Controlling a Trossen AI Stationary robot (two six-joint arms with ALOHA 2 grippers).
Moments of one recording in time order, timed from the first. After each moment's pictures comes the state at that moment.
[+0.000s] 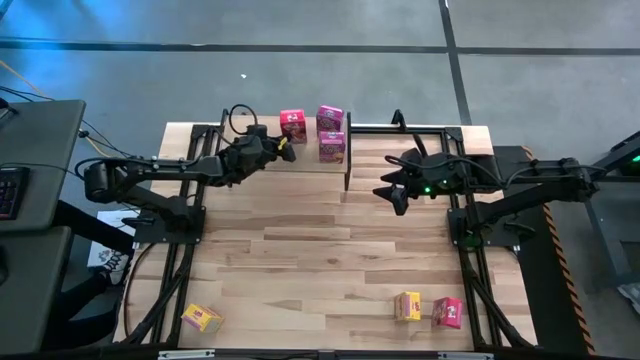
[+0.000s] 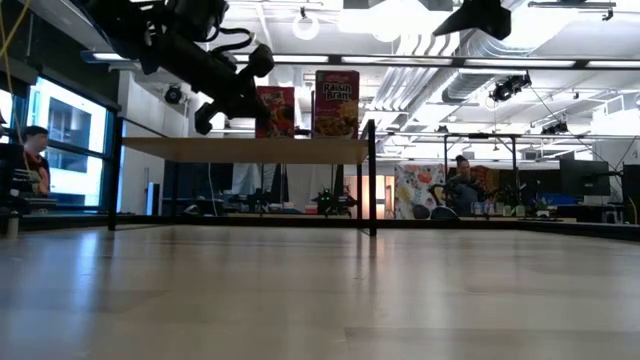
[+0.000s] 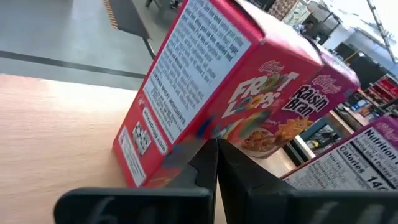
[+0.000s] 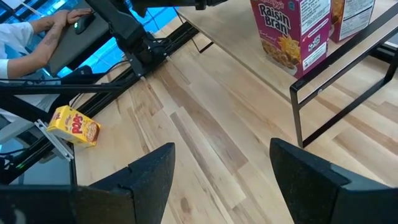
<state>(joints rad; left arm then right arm) 0.36 1.30 0.66 0.37 -0.48 -0.70 0.06 1.02 1.09 -0.62 0.24 0.66</state>
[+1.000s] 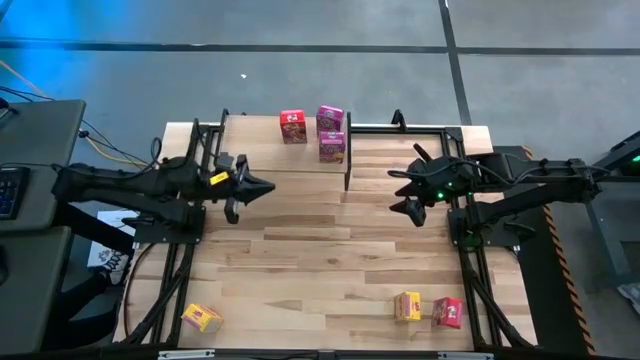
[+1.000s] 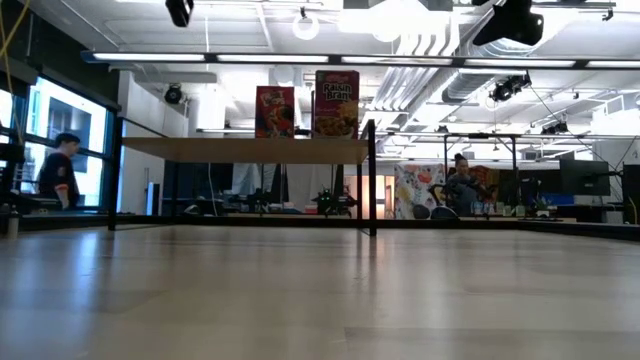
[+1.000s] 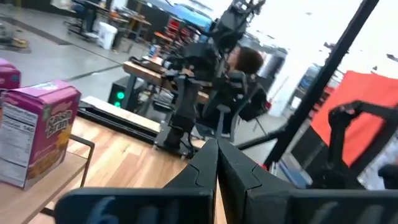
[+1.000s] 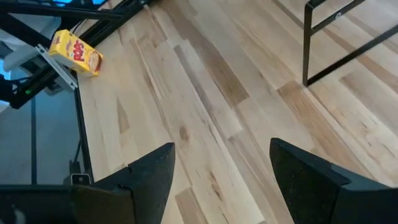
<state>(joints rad) -0.07 0.77 0.66 0.15 -0.12 -0.38 0.06 0.96 1.09 -0.86 0.05 0.63</state>
